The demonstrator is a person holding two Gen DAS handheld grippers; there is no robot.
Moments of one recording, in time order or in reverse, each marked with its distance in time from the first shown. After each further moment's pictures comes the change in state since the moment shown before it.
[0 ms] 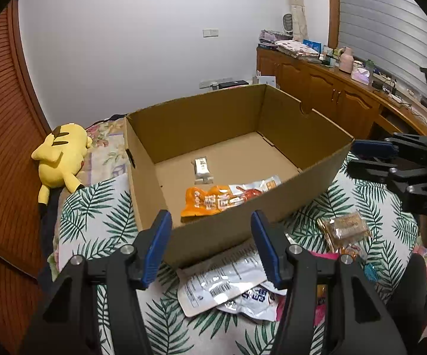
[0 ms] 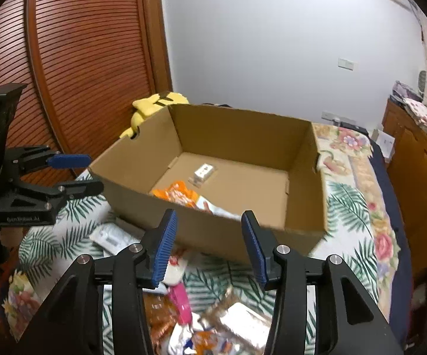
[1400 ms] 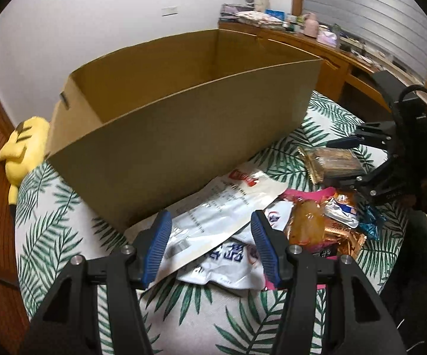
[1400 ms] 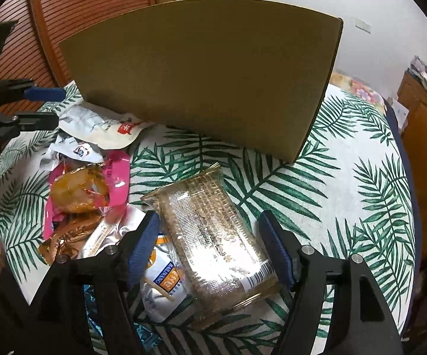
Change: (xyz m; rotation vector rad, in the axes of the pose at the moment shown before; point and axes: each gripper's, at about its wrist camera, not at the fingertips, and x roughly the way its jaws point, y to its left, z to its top) left arm 0.044 -0.037 -0.056 0.136 0.104 -0.148; right arm 0.061 -0.040 -0.118 -0.069 0.241 0.043
